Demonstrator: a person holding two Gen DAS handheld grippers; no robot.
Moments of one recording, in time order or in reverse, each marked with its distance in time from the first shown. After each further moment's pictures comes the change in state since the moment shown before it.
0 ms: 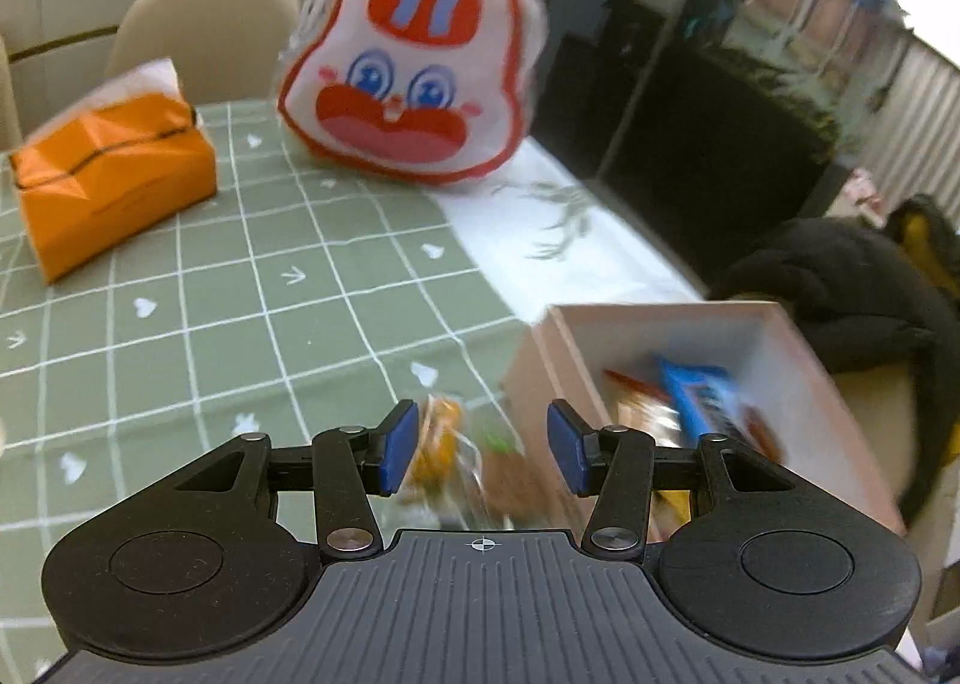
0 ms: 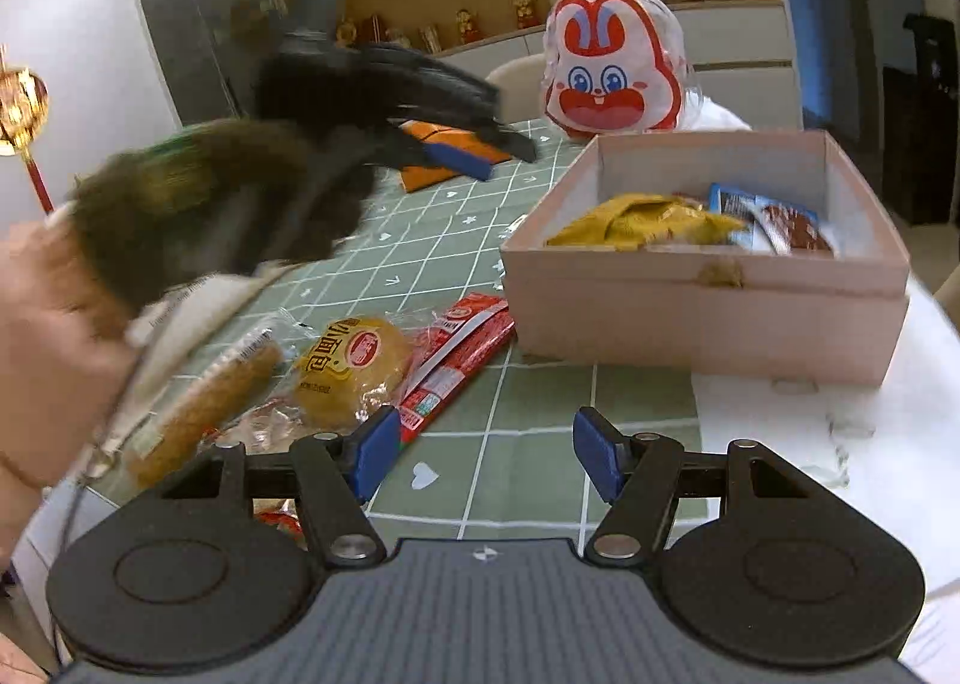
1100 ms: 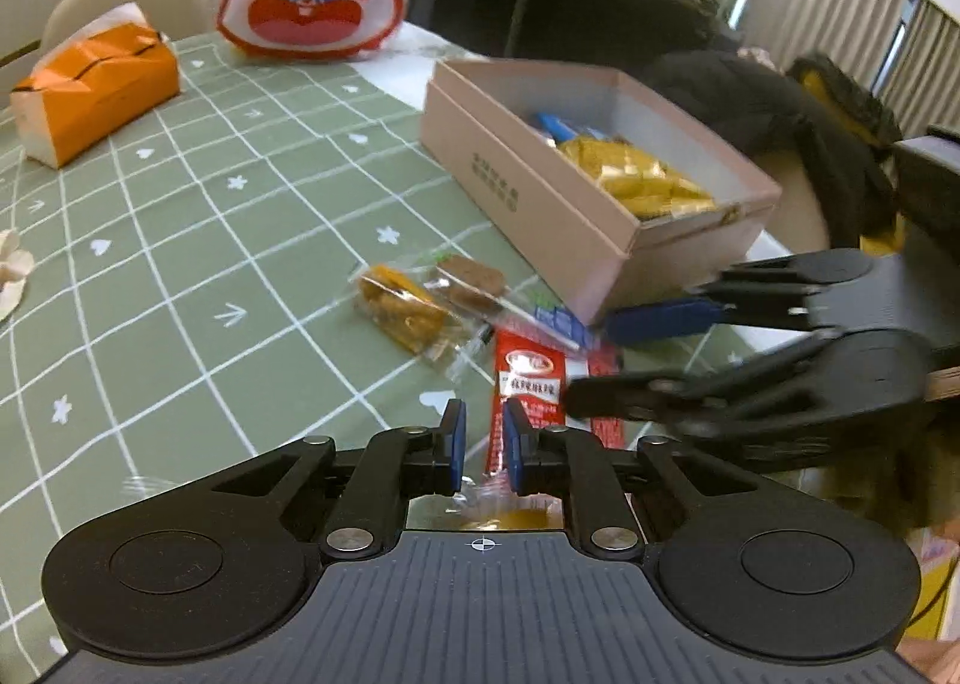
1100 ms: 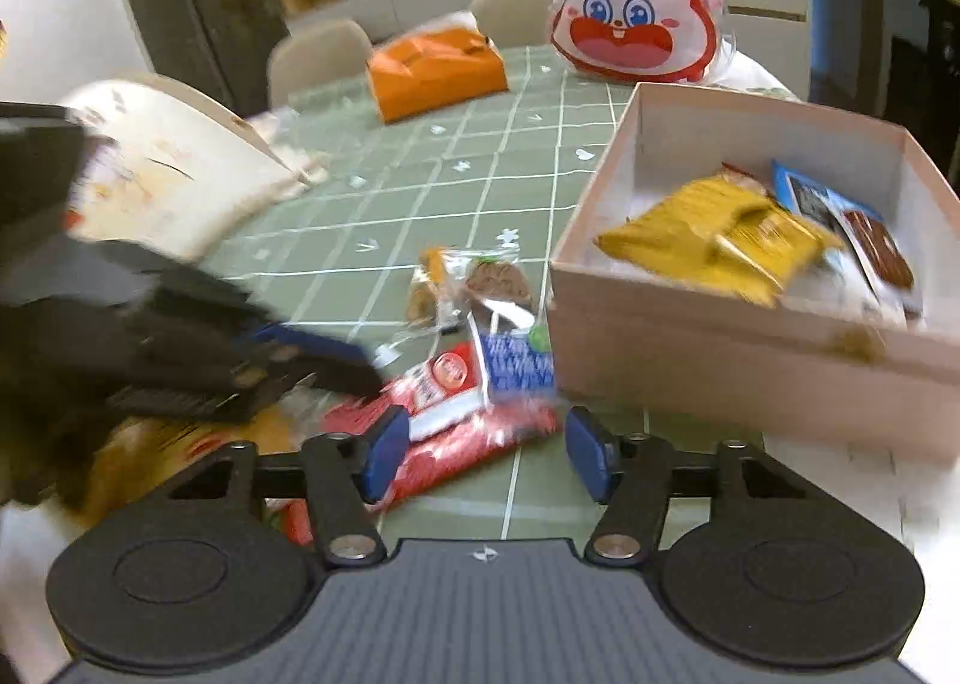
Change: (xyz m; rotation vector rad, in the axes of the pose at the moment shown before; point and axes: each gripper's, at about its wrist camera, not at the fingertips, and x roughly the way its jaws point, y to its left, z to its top) left arm -0.106 0.016 -0.144 0.227 0.074 -0.143; right arm 0.092 0.027 0.045 -0.062 0.193 -0.122
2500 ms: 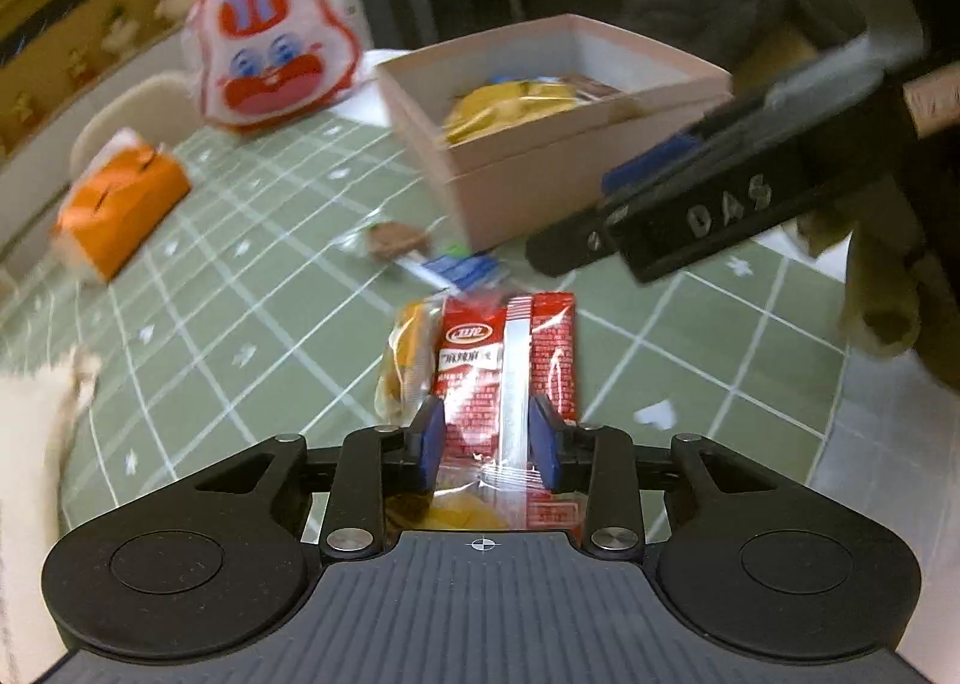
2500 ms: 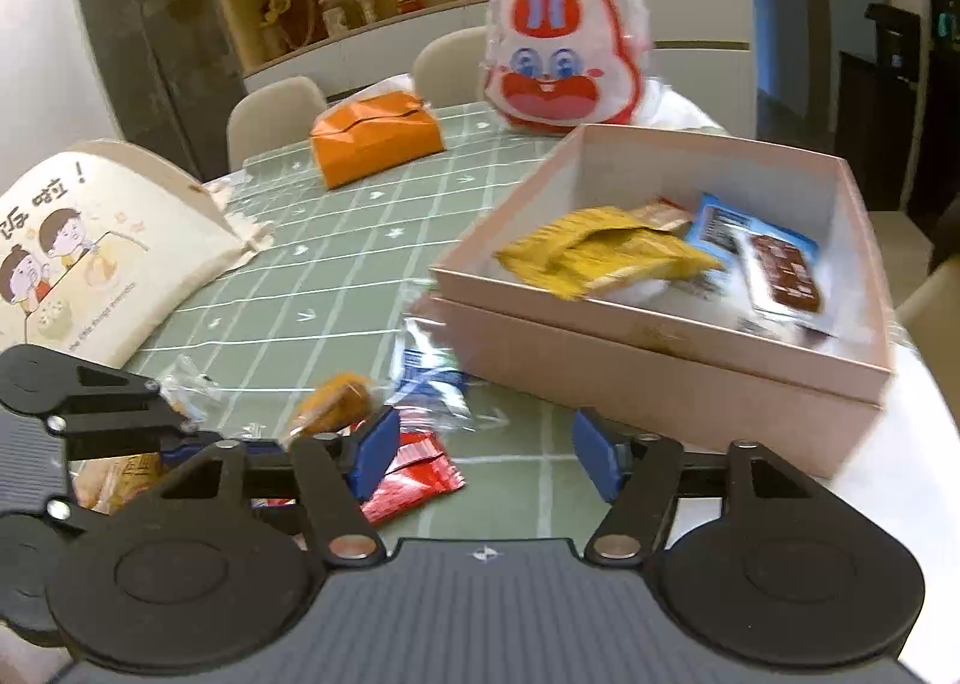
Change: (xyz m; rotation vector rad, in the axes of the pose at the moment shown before) left arm 0.003 -0.079 -0.027 0.268 0.024 0.251; right arm -0.026 -0.026 0.000 0.063 -0.108 -0.030
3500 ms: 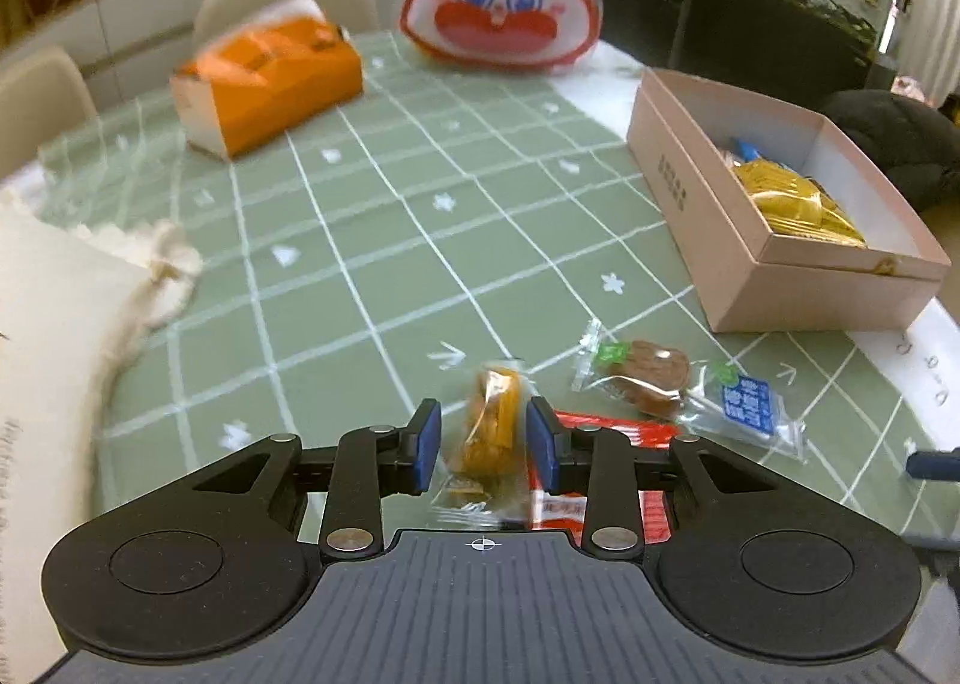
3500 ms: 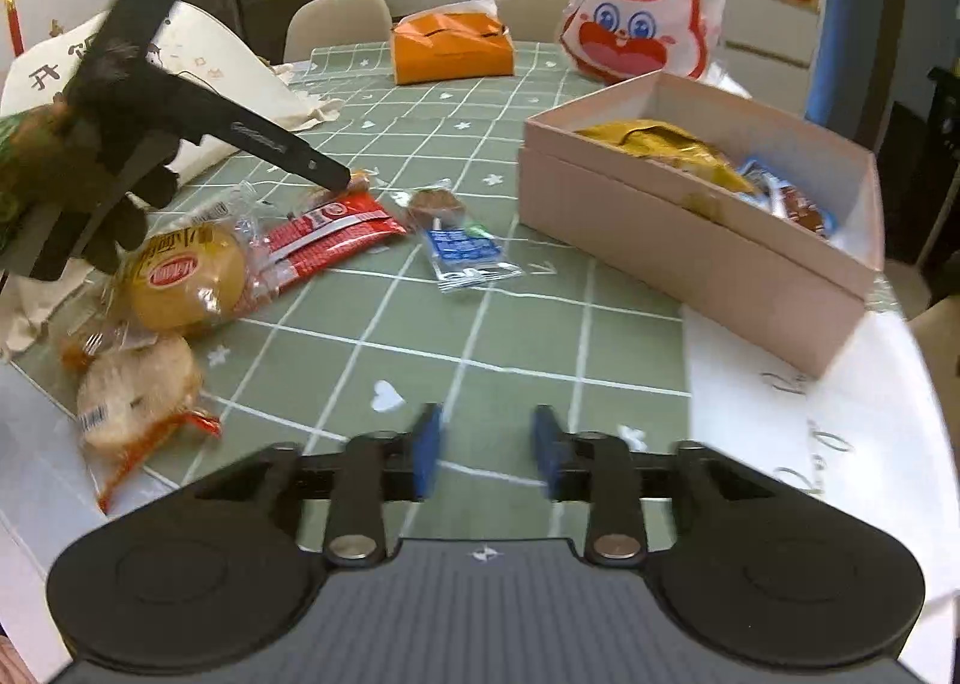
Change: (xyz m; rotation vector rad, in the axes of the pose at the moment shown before) left arm 0.037 0.116 0.016 -0.388 0.049 0.042; right arm -0.035 0.021 -0.056 -0.217 0.086 -0.019
